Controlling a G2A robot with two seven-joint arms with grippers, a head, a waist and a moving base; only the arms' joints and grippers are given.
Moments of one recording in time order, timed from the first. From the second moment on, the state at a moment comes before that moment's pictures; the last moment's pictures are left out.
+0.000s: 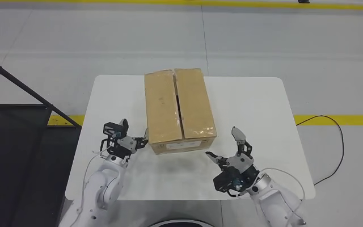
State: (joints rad) left arm 1.54 -1.20 -1.38 -1.75 1.22 -0.07 0.06; right arm -1.64 -1.14 1.34 -2.09 -2.09 -0.20 -0.25
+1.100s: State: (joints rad) left arm 1.52 -1.21 -1.28 -1.77 1.28 -0.21 0.06; right arm -1.57 -1.15 1.28 -2.03 -2.30 -0.04 -0.19
